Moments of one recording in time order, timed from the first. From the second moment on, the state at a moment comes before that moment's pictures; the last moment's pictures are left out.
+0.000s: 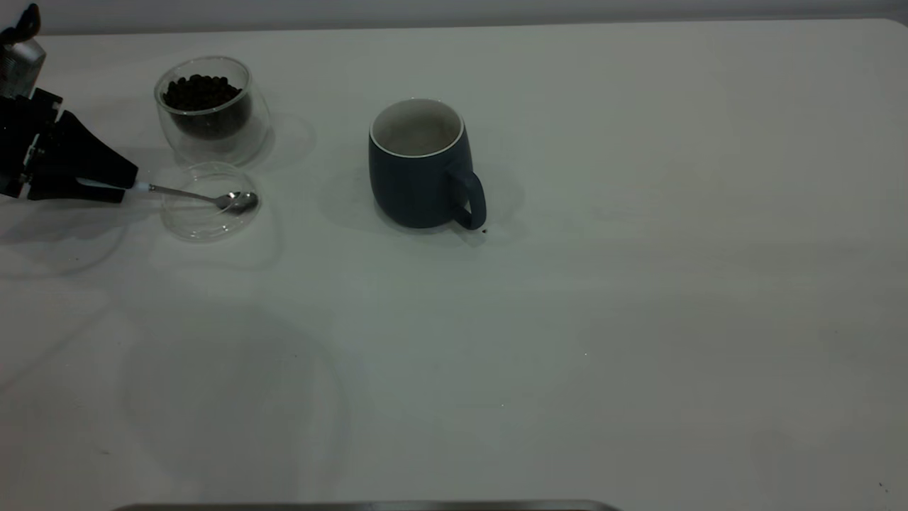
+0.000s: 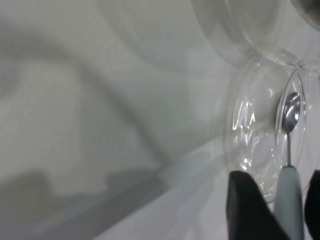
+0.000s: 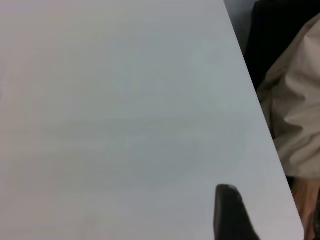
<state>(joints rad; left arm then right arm) 0.39 2.63 -1.65 -0.99 0.98 1.14 -0.02 -0.01 -0.47 -0.08 1.13 0.05</state>
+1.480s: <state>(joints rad) 0.39 2.41 -1.83 -0.97 1.17 1.01 -0.02 -0.01 -0.47 -0.08 1.13 0.05</state>
